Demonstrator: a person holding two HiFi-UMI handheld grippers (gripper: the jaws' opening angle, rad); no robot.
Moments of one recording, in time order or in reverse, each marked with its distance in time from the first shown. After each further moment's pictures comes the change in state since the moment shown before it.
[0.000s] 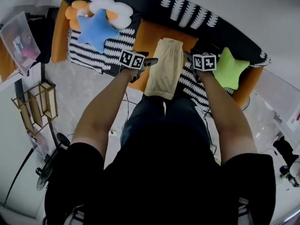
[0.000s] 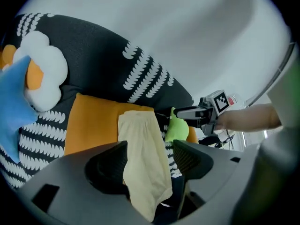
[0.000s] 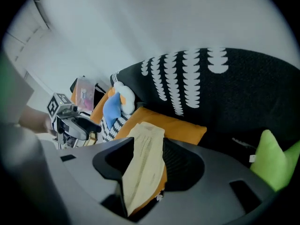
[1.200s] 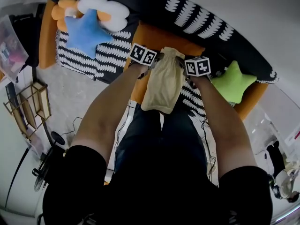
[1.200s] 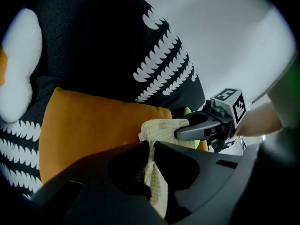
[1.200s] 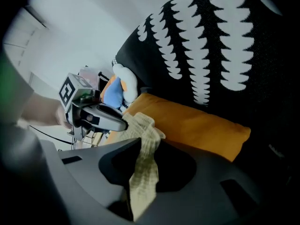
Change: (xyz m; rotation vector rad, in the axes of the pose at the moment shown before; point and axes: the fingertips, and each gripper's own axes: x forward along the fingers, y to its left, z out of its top) left arm 0.114 0.083 0.045 -0.012 0.051 -0.053; right arm 0.125 -0.001 -0.007 -0.026 0.159 0.123
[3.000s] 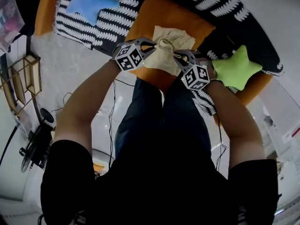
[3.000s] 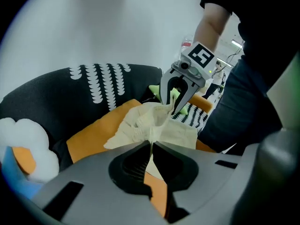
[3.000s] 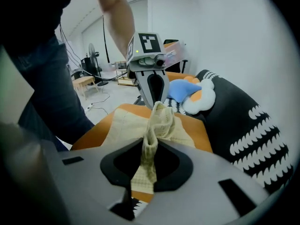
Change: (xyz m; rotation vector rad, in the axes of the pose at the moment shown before) left arm -0.080 -0.053 -0.118 0.855 -0.021 0.141; right arm -0.031 0.134 -0.097 -1.242 0.012 0.021
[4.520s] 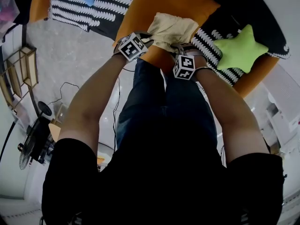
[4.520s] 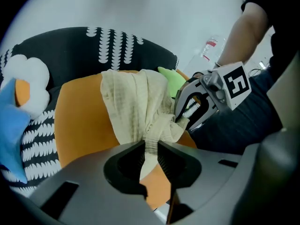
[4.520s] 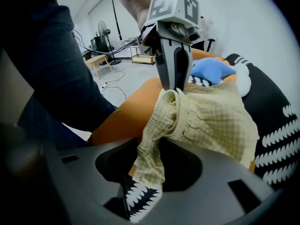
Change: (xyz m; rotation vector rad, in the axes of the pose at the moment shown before) left arm 0.030 -0.081 -0.081 -0.345 0.132 0.013; right arm 0.056 0.139 -0.055 -0.102 0.269 0.140
